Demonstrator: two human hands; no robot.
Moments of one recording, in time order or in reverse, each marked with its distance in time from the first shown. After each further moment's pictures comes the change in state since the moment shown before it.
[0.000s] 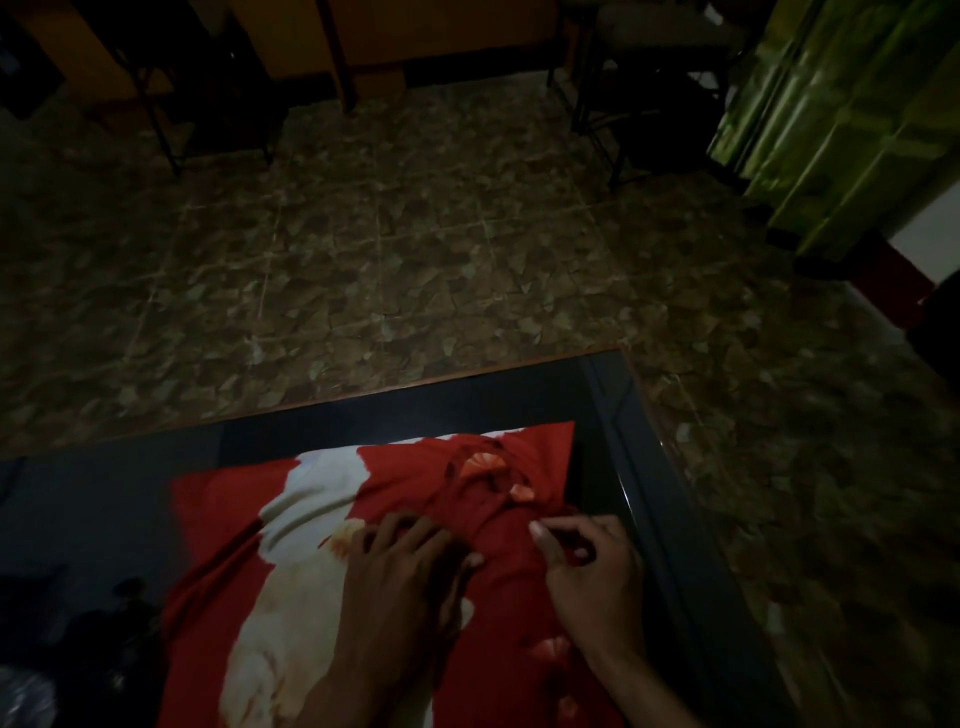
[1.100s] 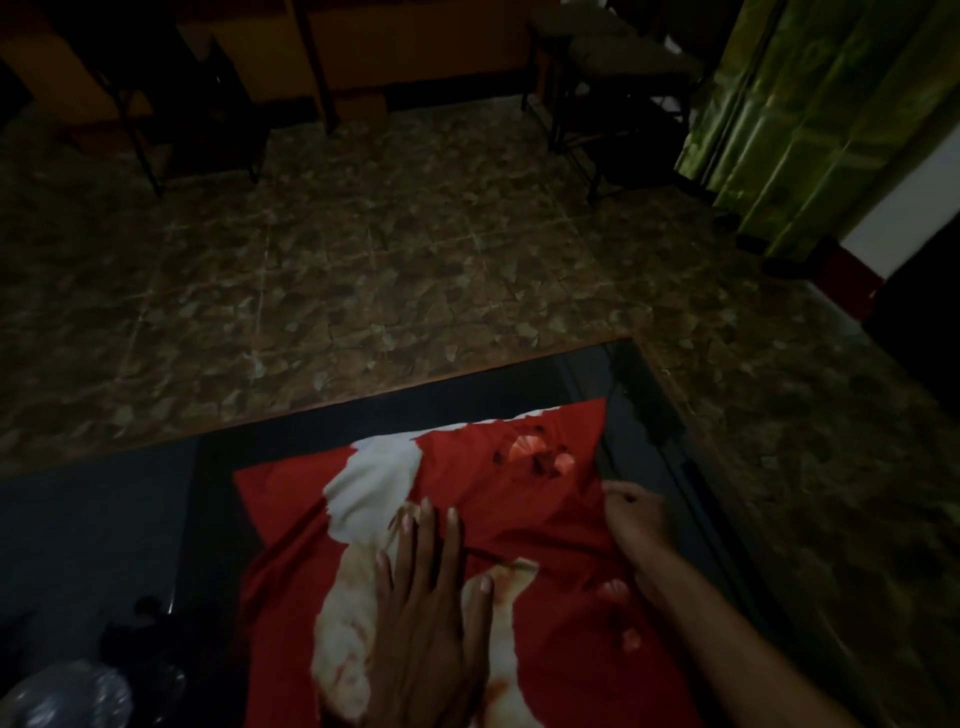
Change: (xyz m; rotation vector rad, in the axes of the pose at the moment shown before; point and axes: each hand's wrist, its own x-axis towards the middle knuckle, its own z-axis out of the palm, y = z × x) left_hand -0.081 -0.039 0.008 -0.137 -0.062 -0.218; right_hand 0.012 -0.012 0.022 -0.072 -0.008 0.438
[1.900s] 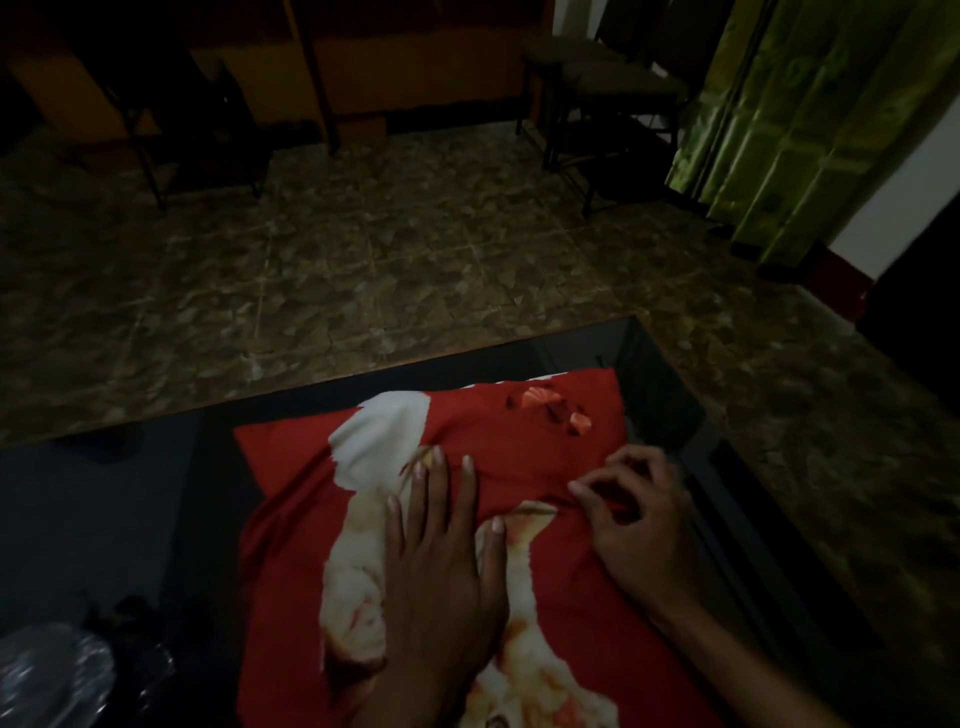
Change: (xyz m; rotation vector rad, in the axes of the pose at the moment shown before) left_hand -0.002 -0.005 0.017 0.057 0.095 0.042; right_hand -0.053 0.056 0.007 -0.100 0.187 -0.901
